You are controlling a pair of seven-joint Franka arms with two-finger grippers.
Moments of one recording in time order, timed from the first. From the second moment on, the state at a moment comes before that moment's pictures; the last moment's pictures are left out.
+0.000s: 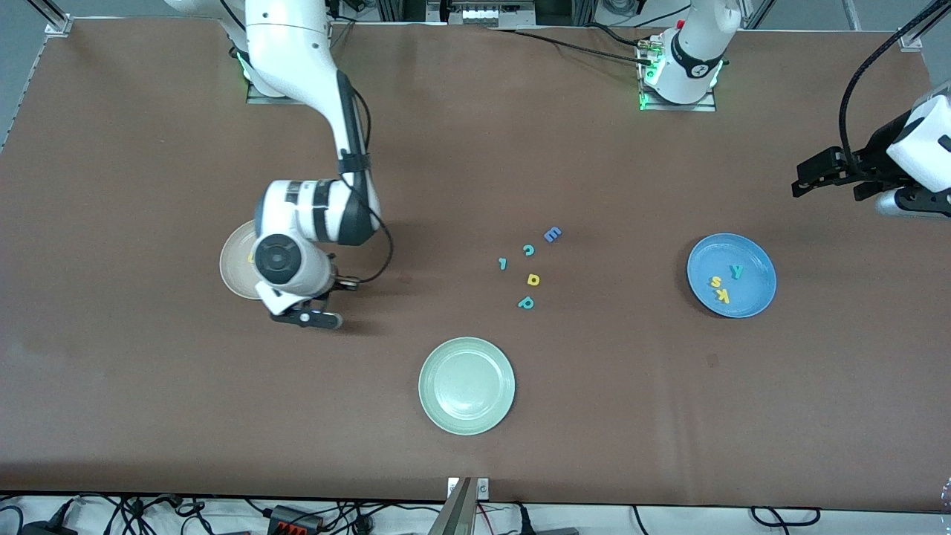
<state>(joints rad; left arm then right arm) 0.00 0.02 0.01 -1.62 -0.06 1.57 0.03 1.07 0.84 -0.90 -1.68 0.62 1.96 0.06</state>
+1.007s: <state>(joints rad) 0.00 0.02 0.01 -1.62 -0.06 1.57 0.03 1.18 0.78 -1.07 -1.99 0.62 1.96 -0.20</state>
